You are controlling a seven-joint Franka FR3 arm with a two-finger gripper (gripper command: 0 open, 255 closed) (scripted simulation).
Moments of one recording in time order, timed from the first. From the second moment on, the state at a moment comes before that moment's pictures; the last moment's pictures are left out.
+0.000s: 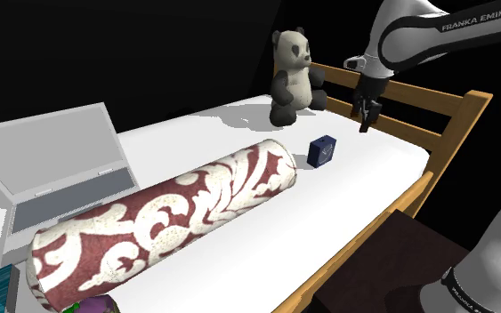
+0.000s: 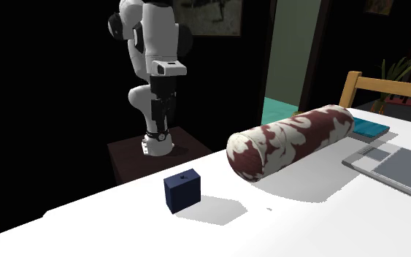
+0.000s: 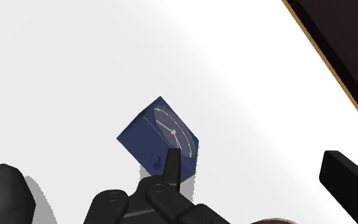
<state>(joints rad) 0.15 -0.43 -0.35 -2.33 -0.20 1.99 -0.95</state>
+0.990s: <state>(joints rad) 0.23 0.11 -0.49 -2.10 0.08 2.20 -1.65</state>
